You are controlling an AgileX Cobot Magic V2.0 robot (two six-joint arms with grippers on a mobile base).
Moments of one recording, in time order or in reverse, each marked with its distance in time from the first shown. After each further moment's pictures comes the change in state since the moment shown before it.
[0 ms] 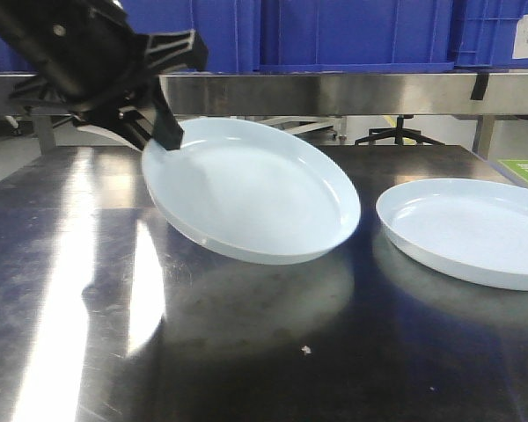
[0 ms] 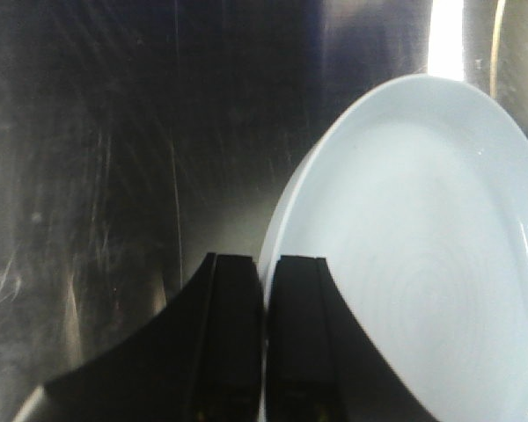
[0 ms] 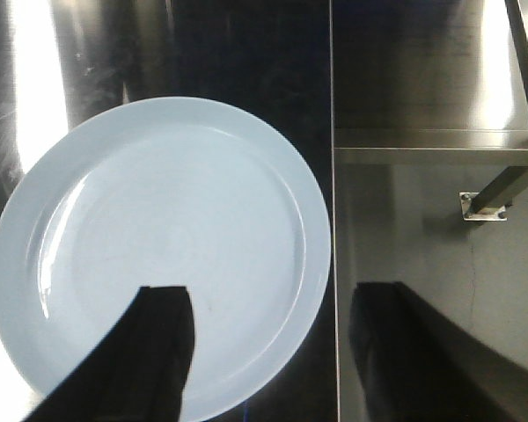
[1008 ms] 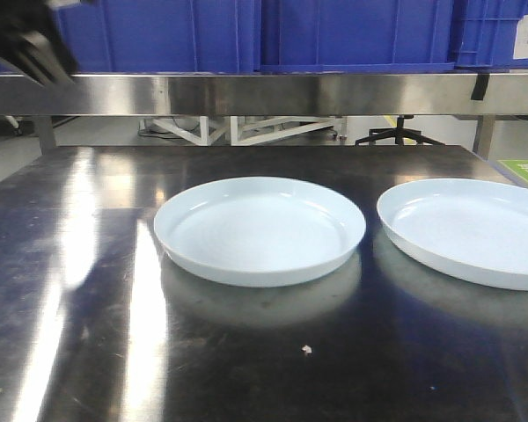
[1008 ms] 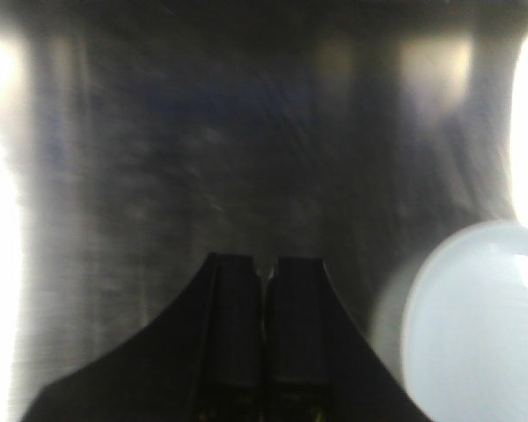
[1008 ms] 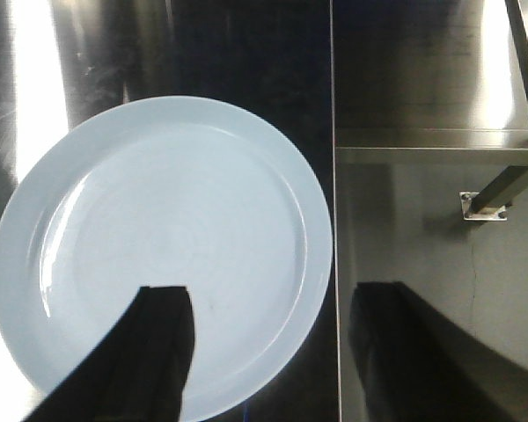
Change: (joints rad) left arm 0.250 -0.178 -0.040 0.142 0.117 0.026; right arm 0.000 0.000 0.000 0.000 0.002 0.000
